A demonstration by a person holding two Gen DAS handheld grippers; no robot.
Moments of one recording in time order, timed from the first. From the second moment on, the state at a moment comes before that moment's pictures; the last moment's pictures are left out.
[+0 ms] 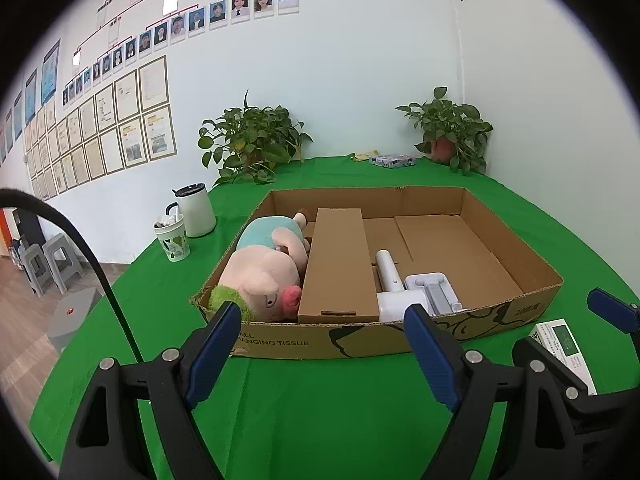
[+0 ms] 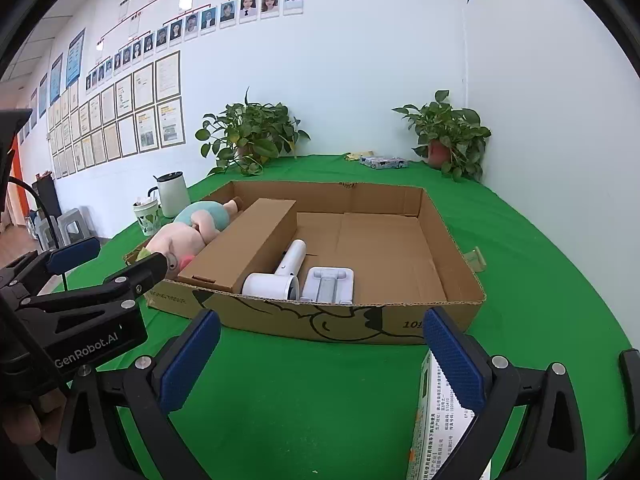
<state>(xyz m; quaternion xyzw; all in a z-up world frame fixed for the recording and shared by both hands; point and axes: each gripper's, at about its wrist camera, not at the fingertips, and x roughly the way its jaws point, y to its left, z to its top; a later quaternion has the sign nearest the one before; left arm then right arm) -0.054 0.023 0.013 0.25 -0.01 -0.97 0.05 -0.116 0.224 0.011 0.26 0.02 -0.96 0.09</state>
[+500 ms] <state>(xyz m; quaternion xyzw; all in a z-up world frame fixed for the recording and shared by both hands) -0.056 0.022 0.005 0.27 -0.01 -0.96 0.05 -0.118 0.223 0.001 0.27 0.02 -0.96 0.09</state>
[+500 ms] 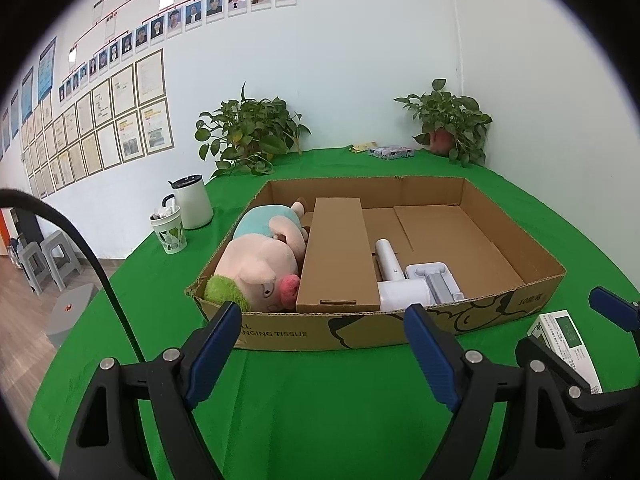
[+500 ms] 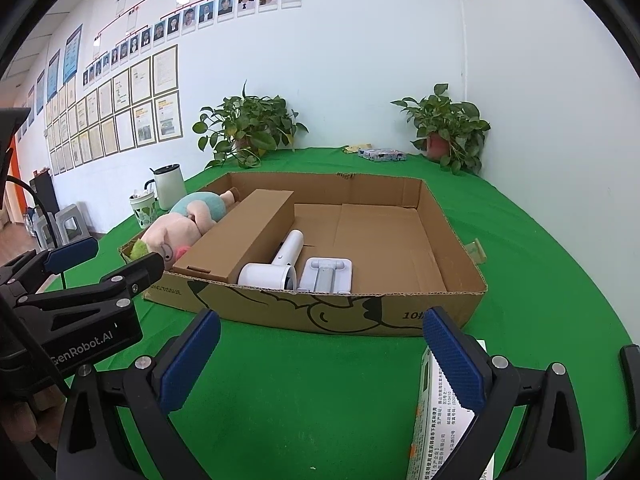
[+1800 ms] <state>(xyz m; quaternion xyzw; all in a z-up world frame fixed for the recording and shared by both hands) -0.064 0.033 -0.064 0.41 0.07 -0.89 -0.15 -0.114 0.269 -0.112 0.45 0.04 -0.89 0.04</state>
